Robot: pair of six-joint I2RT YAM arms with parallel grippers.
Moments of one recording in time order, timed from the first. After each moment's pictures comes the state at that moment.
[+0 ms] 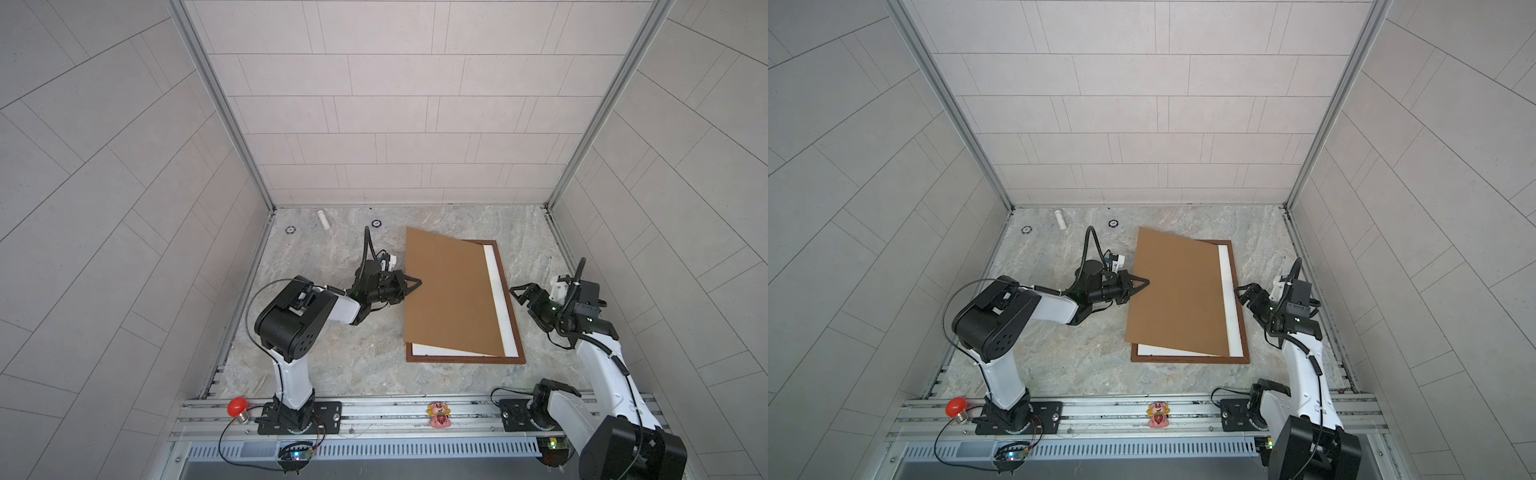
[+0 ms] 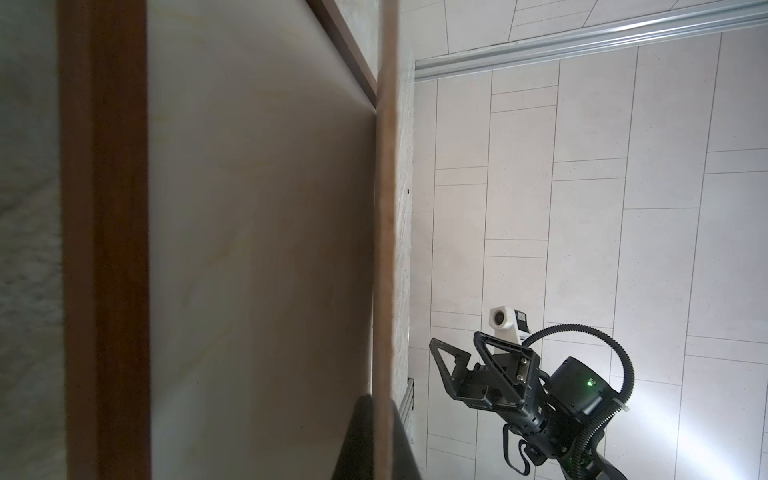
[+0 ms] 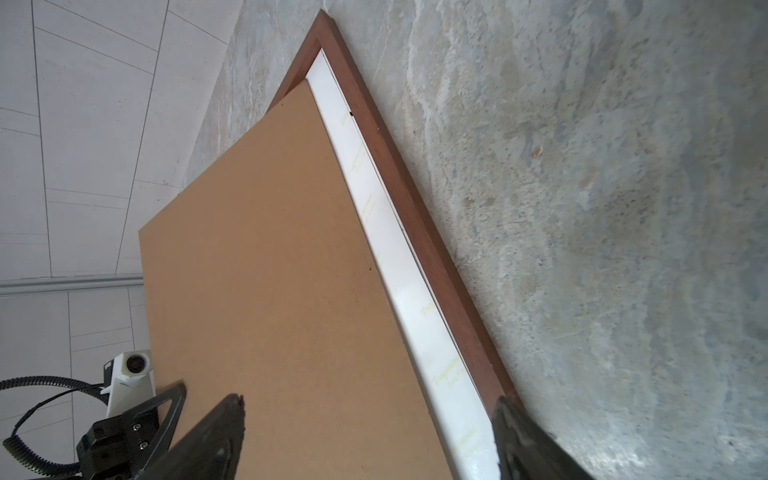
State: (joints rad) left arm -0.53 1.84 0.71 0.80 0.61 -1.22; right arm -0.35 0.91 0.53 -0.50 -0.50 0.58
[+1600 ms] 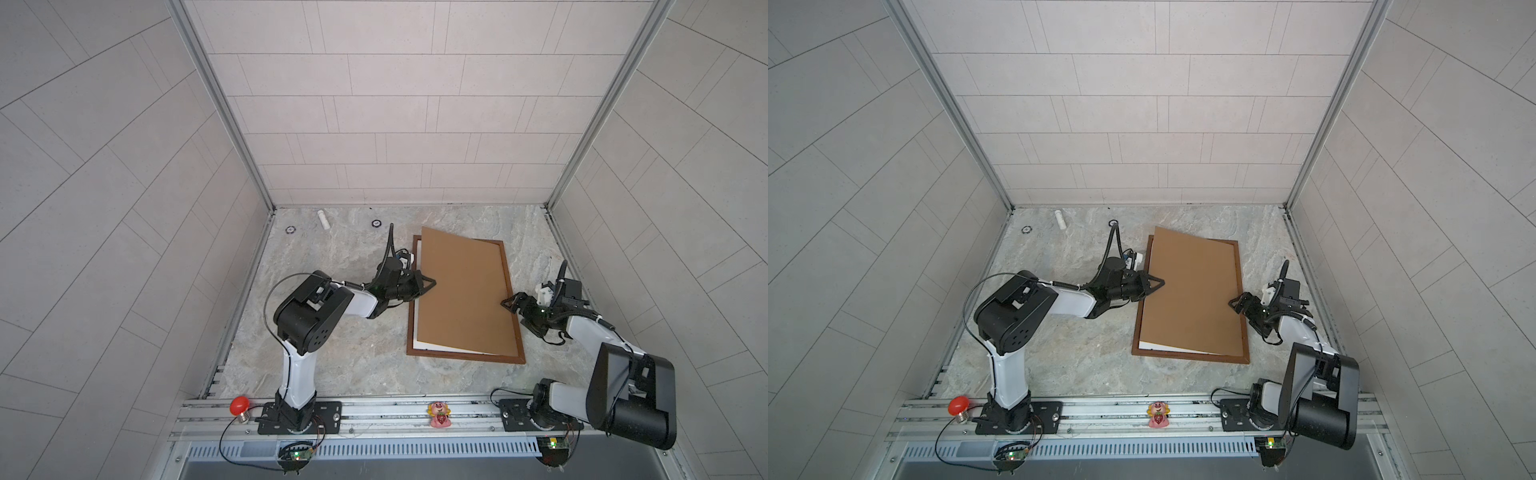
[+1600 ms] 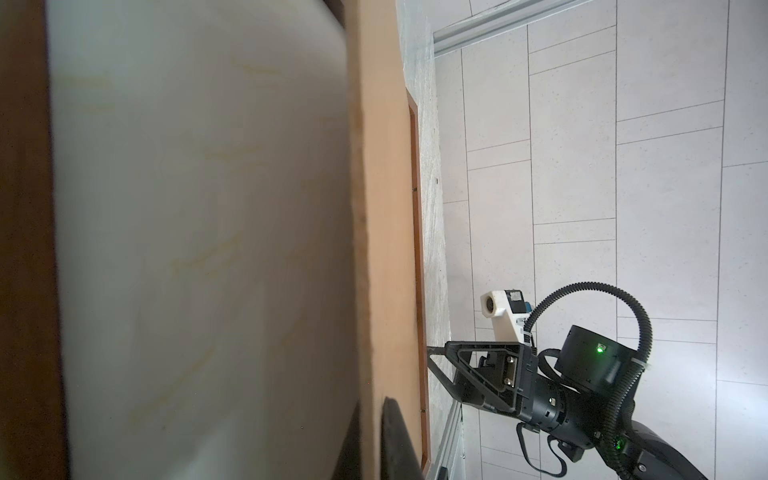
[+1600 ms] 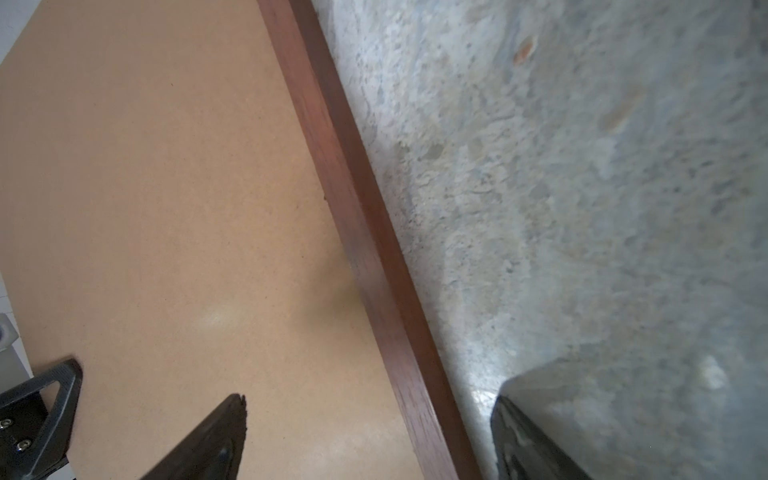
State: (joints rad) left arm -0.63 1.95 0.90 0.61 0.48 -1.05; right arm -0.35 1.25 0.51 -0.37 -0.51 0.42
